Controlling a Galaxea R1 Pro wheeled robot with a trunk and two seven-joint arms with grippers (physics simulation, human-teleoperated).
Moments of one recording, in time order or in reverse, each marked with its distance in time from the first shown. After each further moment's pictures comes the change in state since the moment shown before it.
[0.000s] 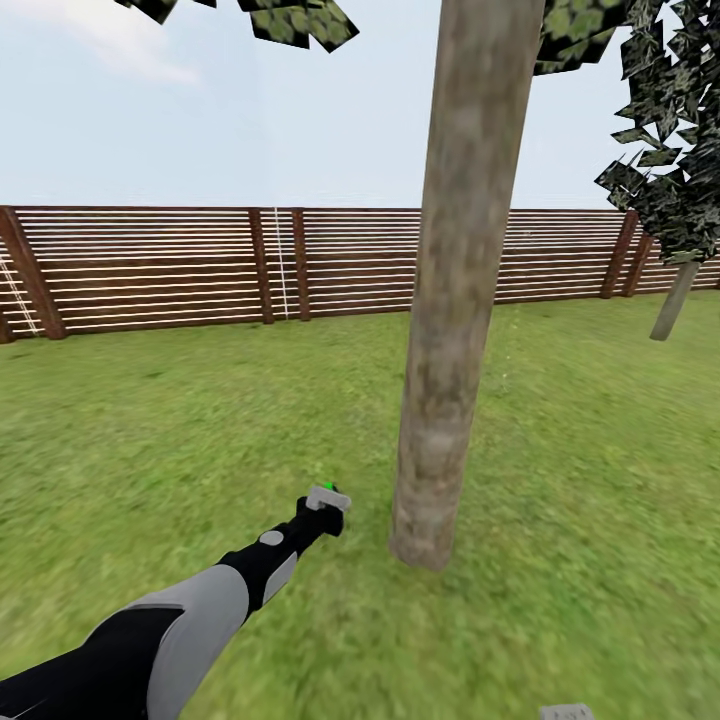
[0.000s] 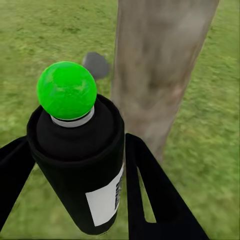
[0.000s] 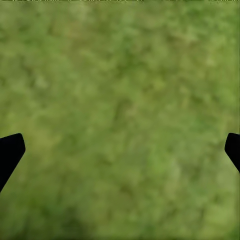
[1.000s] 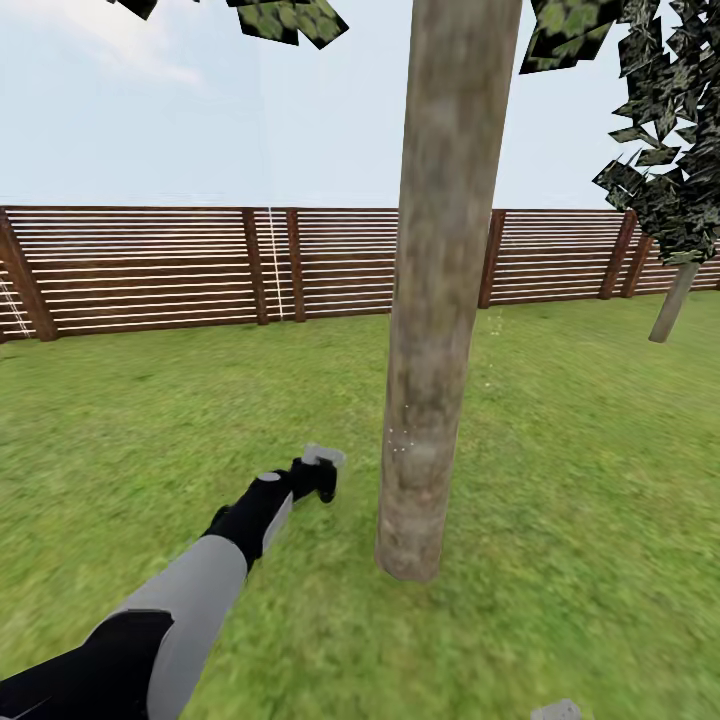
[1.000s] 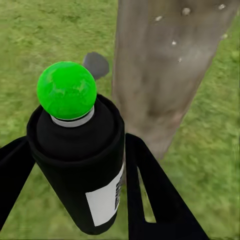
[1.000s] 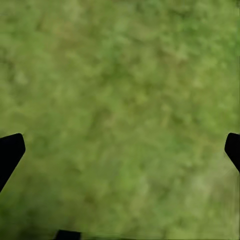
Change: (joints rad) left arm 0.000 0.000 -0.018 -0.392 0.004 0.479 -0.064; right arm 0.000 0.006 0.000 0.001 0.150 0.005 -0.001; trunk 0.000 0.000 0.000
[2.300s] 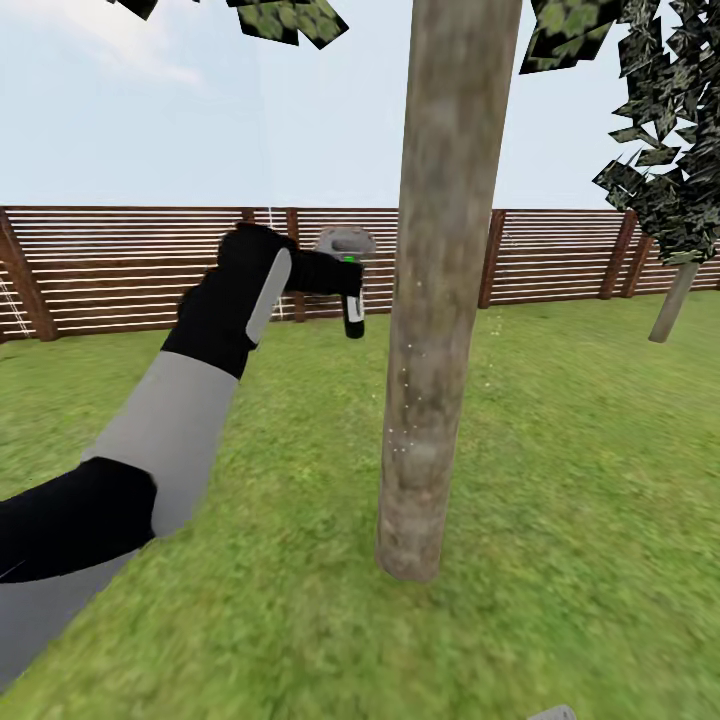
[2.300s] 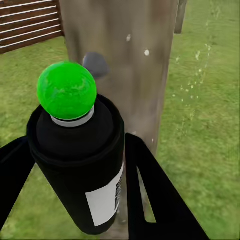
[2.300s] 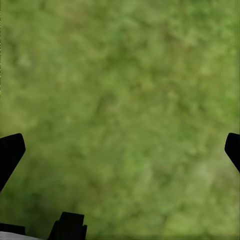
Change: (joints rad) left arm -0.542 0.000 -0.255 -0.517 0.305 0.830 -0.072; right arm 0.000 0.011 0.000 0.000 0.025 0.064 0.001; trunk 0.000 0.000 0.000
